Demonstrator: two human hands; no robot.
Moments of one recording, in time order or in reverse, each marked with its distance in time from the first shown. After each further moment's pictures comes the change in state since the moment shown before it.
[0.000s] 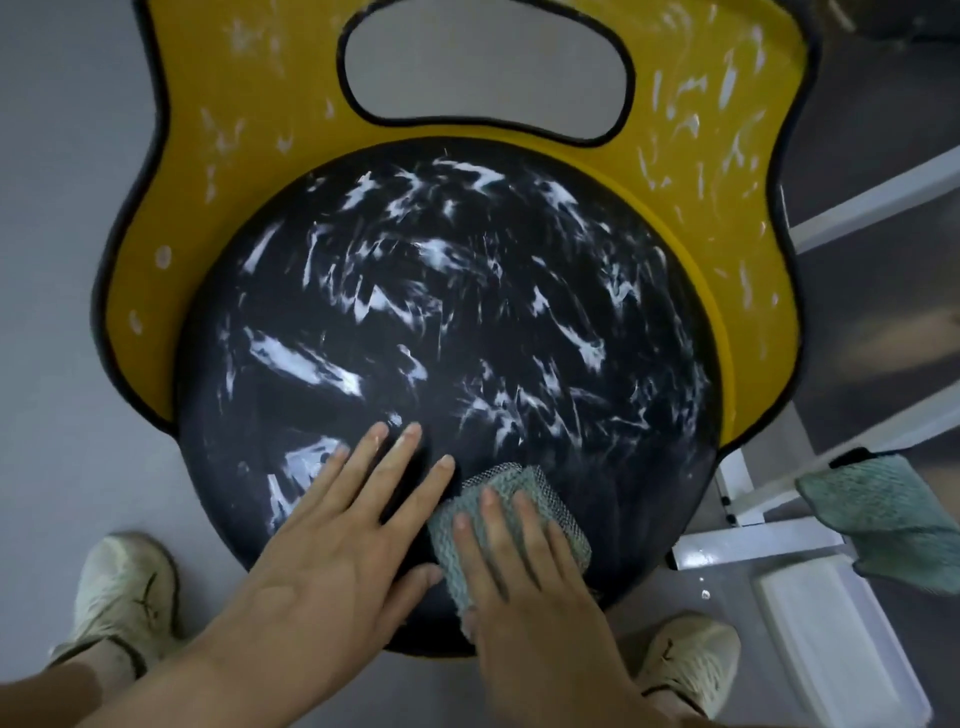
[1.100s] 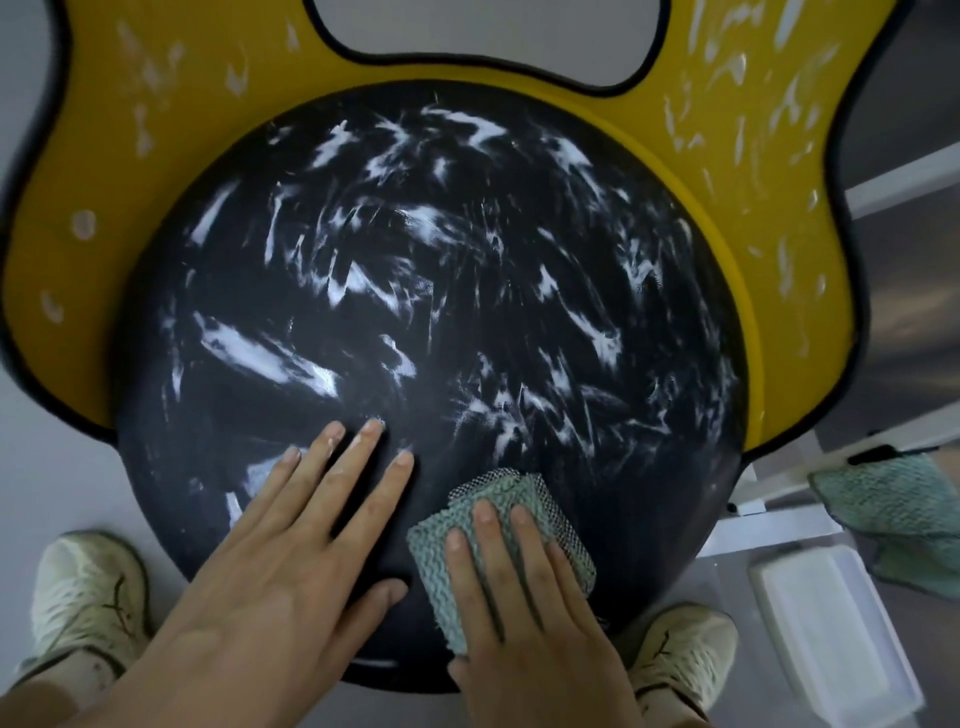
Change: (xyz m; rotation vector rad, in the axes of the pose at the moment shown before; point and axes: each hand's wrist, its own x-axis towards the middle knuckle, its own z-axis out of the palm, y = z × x) left_hand 0.007 -0.022 0.018 -0.056 0.070 0.009; right_hand 0.005 -0.007 -0.002 -0.076 0.153 0.035
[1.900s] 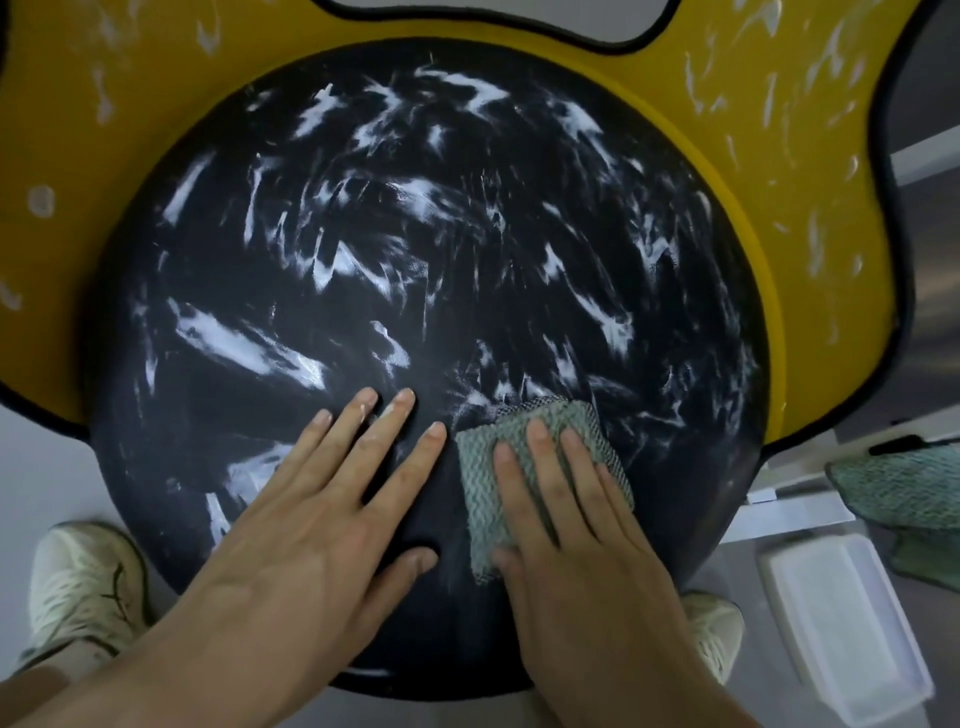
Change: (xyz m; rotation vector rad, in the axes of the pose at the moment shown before) left_hand 0.029 0.005 0.002 0.024 -0.054 0.017; right_hand 0.028 0.043 0.000 0.017 0.001 0.072
